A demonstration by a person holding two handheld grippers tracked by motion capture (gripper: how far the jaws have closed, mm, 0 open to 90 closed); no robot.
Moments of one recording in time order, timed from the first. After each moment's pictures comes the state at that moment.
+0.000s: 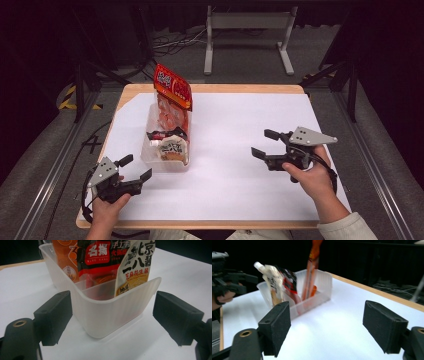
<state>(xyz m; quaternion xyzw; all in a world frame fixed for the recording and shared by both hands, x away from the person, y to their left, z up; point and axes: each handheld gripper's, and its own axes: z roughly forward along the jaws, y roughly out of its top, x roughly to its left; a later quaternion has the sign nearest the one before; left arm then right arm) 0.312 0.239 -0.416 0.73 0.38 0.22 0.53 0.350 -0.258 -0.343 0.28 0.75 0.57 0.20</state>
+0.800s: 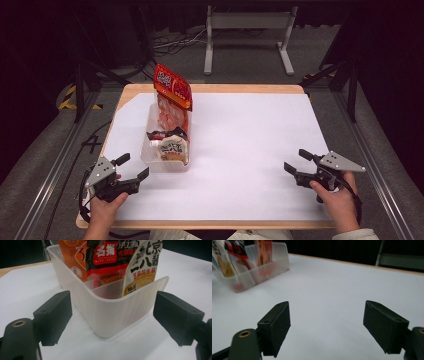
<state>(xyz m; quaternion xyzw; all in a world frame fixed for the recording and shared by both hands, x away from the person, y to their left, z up) 0.315 0.247 -0.419 0.73 0.38 0.23 0.52 0.323 -0.344 -0.420 0.39 0.72 0.52 0.25</state>
